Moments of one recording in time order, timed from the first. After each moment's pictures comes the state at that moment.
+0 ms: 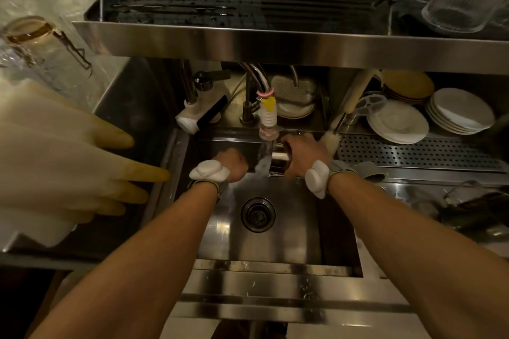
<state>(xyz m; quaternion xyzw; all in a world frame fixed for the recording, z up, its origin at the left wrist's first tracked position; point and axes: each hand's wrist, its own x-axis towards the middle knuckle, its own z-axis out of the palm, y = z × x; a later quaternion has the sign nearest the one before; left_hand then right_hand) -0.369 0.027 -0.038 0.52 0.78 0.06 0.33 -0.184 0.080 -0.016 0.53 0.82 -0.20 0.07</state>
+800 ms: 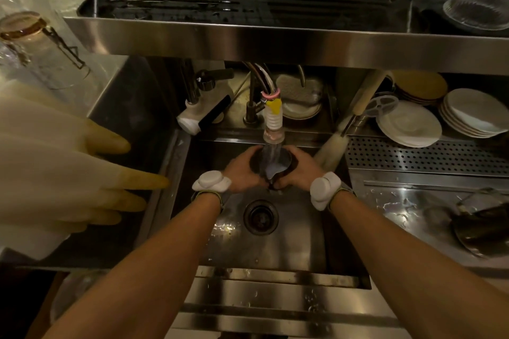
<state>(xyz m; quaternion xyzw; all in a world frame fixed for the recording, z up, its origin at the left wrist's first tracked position) -0.358 0.031 -0.064 0.57 0.68 0.19 0.43 -0.191 0.074 -0.059 0.54 0.69 -0.47 -0.13</state>
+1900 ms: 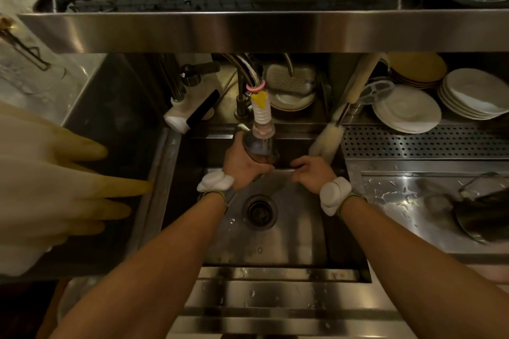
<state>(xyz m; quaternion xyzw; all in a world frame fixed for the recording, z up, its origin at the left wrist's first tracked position) -0.337 0.039 -0.068 0.52 0.71 0.31 0.35 -0.157 0.067 -0.076 0.63 0.64 -0.44 -0.09</state>
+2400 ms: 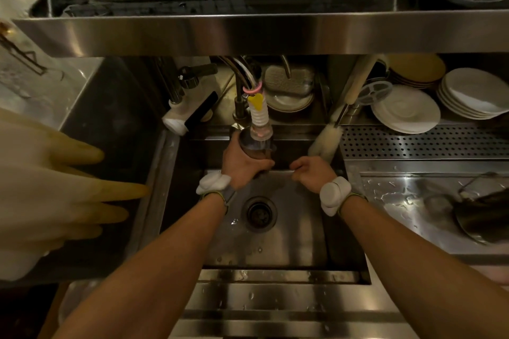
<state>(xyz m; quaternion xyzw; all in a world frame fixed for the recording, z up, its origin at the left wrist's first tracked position) -0.331 0.043 -0.065 0.50 0.72 0.33 0.35 -0.154 0.073 -0.076 0.62 0.65 -0.43 -0.07</state>
